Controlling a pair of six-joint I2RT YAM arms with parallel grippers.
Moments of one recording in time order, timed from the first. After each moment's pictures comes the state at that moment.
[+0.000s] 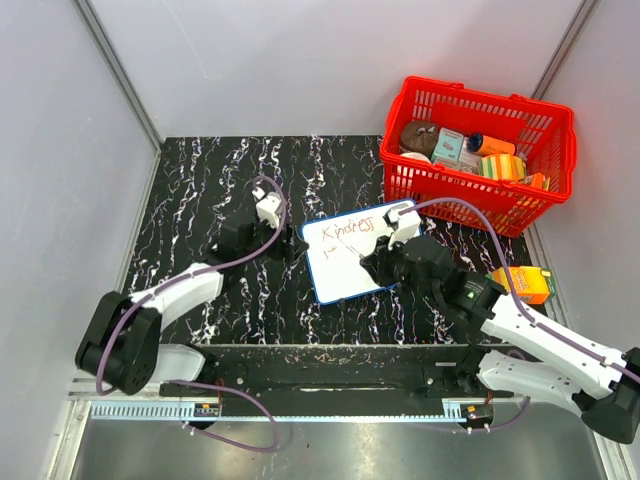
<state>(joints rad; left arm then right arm) -0.43 1.33 0.62 0.28 0.35 -0.16 0.90 0.91 0.80 -0.31 0.19 0.42</state>
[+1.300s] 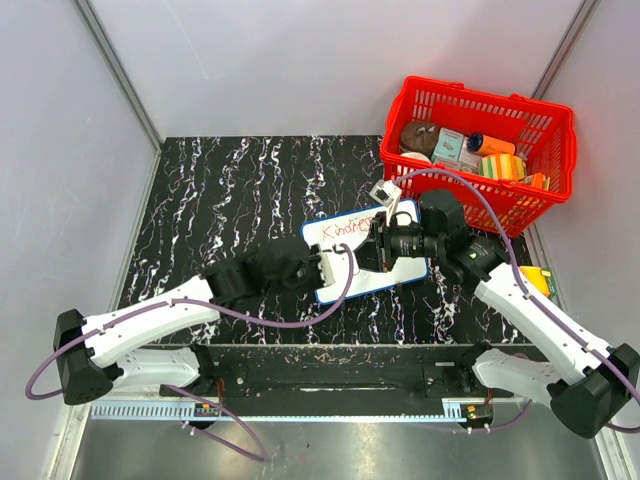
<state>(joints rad) -1.04 1.13 1.00 -0.43 -0.06 0.39 0.63 1.07 1.00 -0.33 -0.70 0.33</state>
